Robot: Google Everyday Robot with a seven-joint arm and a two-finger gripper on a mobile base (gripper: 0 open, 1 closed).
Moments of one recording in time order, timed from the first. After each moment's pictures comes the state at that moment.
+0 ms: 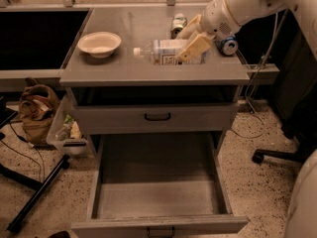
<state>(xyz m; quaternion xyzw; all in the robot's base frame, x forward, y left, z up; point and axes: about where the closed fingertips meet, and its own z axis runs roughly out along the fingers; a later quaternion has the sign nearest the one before) 0.670 -0.090 0.939 -0.64 0.65 0.15 0.37</state>
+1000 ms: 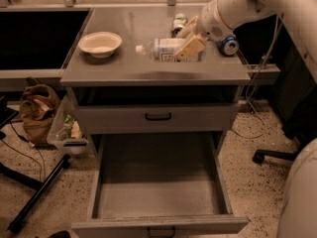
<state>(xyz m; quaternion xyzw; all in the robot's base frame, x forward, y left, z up) 0.708 -0.092 0.927 -0.62 0.67 0.11 0.39</state>
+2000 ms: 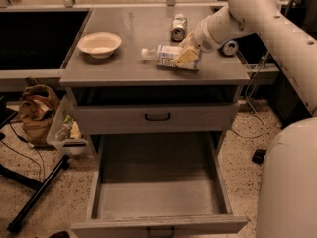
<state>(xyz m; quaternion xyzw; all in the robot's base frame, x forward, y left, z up) 0.765 -0.103 0.864 -0.56 0.73 0.08 0.38</state>
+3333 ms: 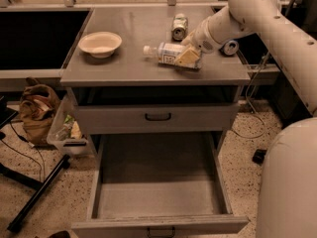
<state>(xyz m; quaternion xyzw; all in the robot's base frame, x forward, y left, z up) 0.765 -0.103 0.864 -0.56 0.73 0.08 0.38</state>
